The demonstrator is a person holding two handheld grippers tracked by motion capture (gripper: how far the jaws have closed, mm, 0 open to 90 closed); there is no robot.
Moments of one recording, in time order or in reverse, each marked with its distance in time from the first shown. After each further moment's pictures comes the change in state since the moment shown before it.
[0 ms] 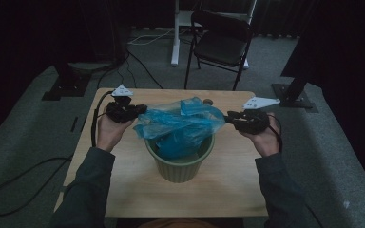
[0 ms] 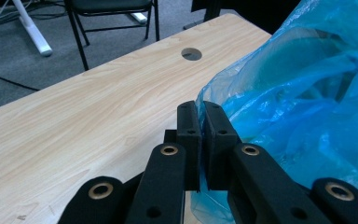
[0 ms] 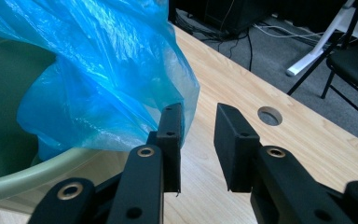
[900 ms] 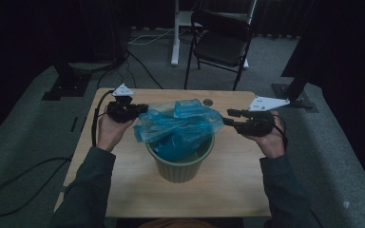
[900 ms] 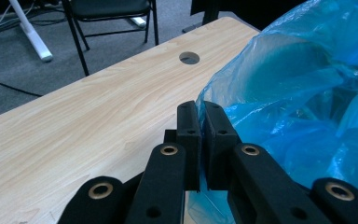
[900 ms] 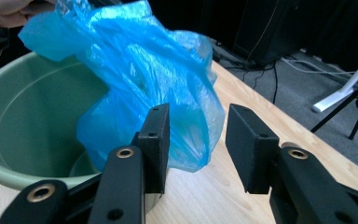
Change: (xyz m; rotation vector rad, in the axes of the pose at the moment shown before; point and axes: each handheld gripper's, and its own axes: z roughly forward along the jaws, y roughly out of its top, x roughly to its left) left arm -0.005 0.004 -0.002 -0.010 -0.001 0.018; right arm 0.014 0.013 -0.026 -0.104 0.117 -0.082
